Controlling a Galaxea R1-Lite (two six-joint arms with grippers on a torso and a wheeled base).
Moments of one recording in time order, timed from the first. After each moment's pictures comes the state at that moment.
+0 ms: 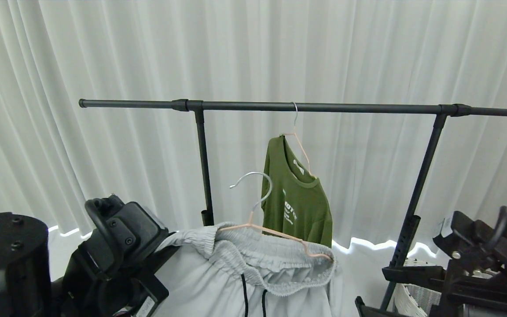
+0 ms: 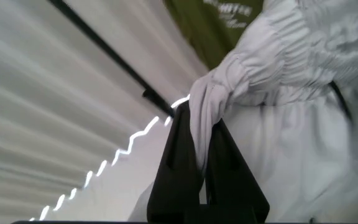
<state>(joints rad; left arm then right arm) -0.76 1.24 -0.44 -0.42 0.32 0.40 0.96 1.22 -0.51 -0.22 -0.01 0.18</state>
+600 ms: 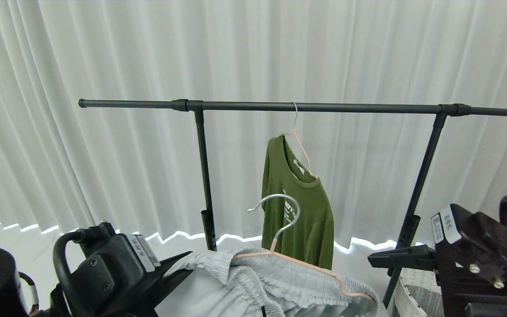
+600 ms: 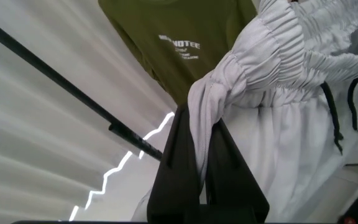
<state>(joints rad) -0.85 1.20 -0.35 -0.52 0.20 0.40 0.91 1.25 -0.64 -0.12 0.24 -0.06</state>
